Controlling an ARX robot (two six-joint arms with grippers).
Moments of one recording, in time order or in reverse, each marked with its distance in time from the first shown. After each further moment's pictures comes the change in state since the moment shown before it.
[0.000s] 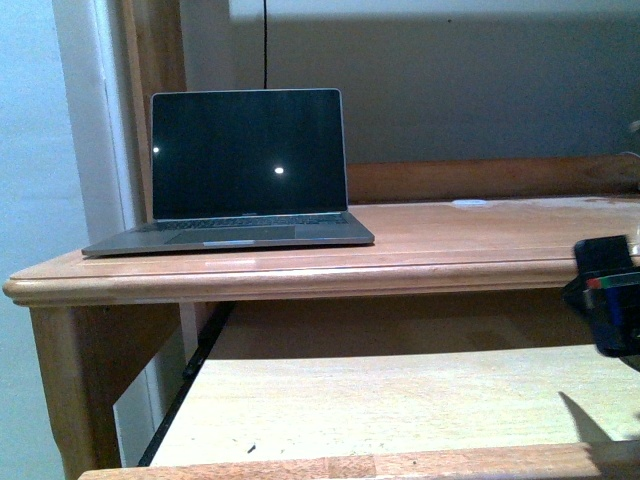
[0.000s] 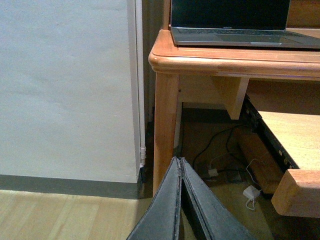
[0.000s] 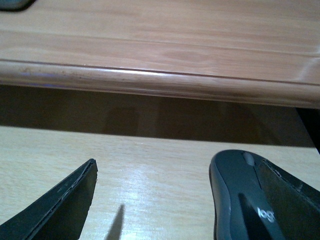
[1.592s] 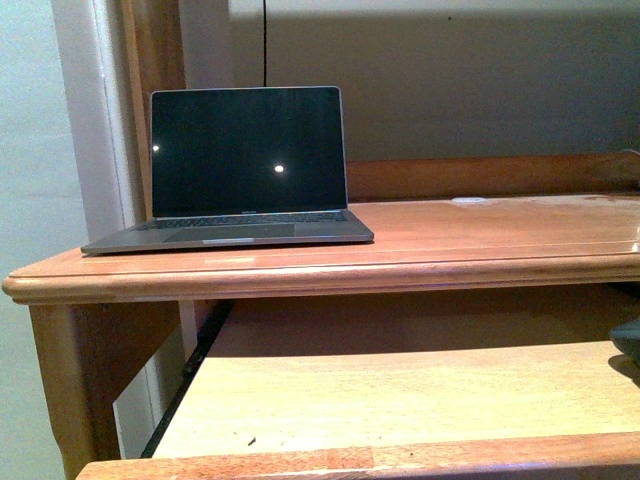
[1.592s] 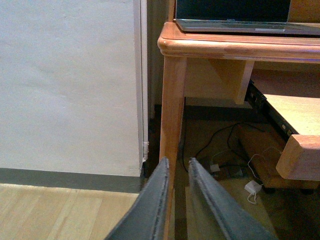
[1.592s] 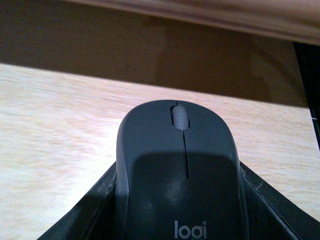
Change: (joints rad) left arm 0.119 -0.386 -0.082 -0.299 0.117 0.001; right arm -0.172 0.122 0.123 -0.245 -0.168 -0.152
